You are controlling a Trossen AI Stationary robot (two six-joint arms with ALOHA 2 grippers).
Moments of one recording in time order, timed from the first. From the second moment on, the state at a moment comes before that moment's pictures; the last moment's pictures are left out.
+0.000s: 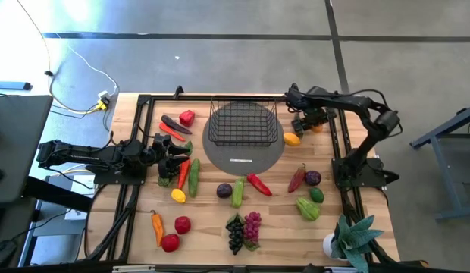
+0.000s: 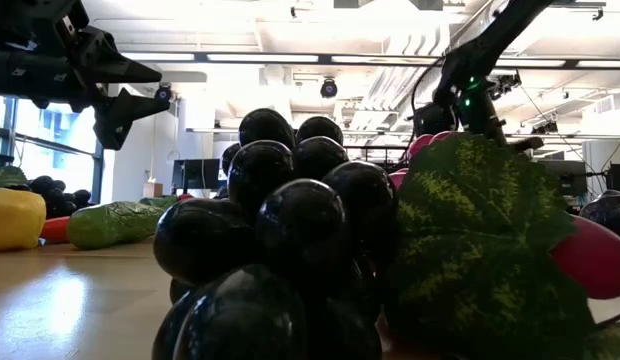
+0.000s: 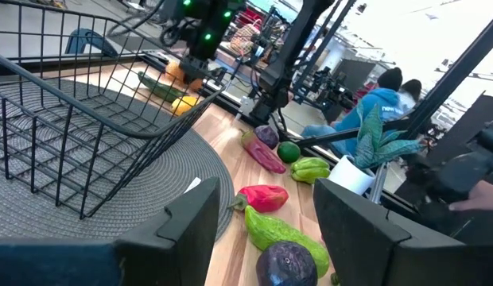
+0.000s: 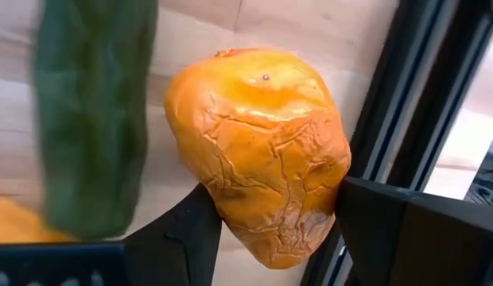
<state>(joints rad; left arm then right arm) 0.10 0.28 0.01 0.21 -0.12 -0.51 -0.76 1.64 1.03 -1.12 0.32 0.58</state>
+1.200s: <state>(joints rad) 0.10 0.28 0.01 0.20 -0.14 -0.51 -0.34 1.22 1.15 -0.53 0.32 0.73</state>
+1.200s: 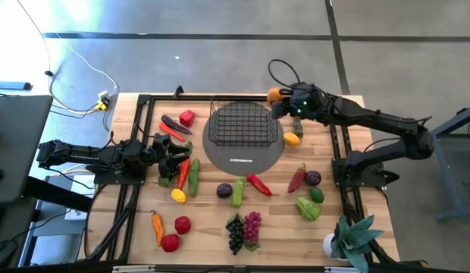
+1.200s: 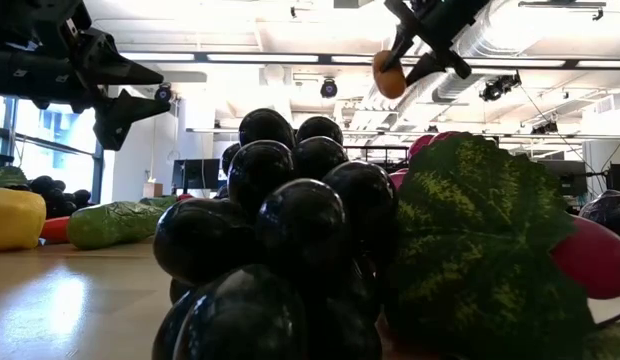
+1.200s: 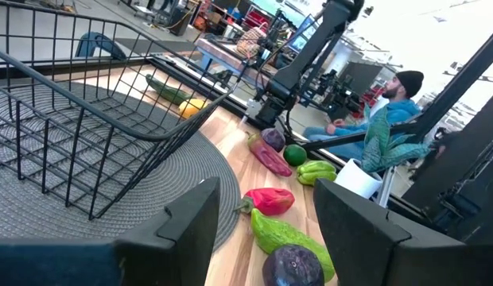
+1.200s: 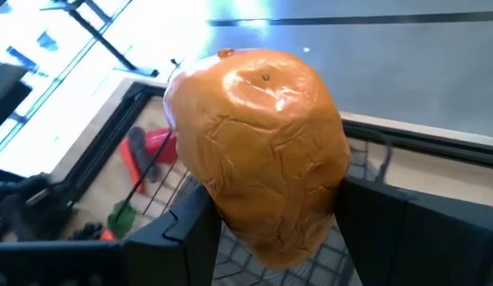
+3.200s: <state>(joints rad) 0.10 0.28 0.01 0.23 -0.06 -0.41 -0.21 1.53 1.15 -0.45 0.32 0.95</state>
